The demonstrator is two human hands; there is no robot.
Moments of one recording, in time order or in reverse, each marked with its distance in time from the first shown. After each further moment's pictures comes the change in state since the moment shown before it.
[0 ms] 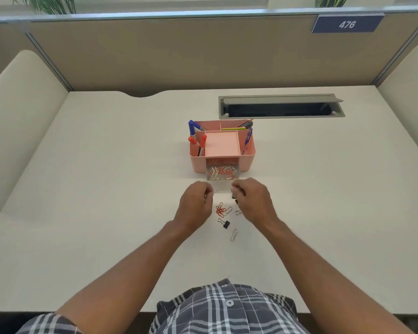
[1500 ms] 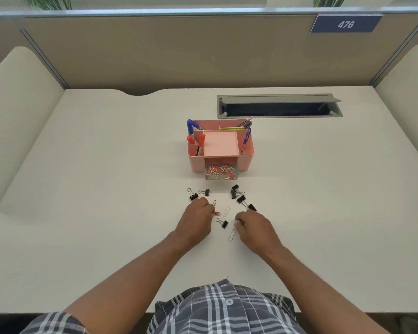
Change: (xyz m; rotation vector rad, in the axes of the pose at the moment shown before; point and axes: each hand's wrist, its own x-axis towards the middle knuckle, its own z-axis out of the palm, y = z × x) left_hand -0.025 -0.024 0.027 0.319 -0.215 0.170; right_hand -0.056 0.042 0.023 -0.232 -0.301 0.113
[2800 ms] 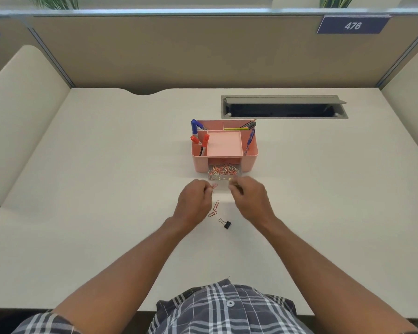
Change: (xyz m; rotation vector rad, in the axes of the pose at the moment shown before) left_hand 0.028 0.006 -0.044 -0.292 0.185 -0.295; right_hand 0.048 -0.046 -0.043 0.257 0.341 -0.182
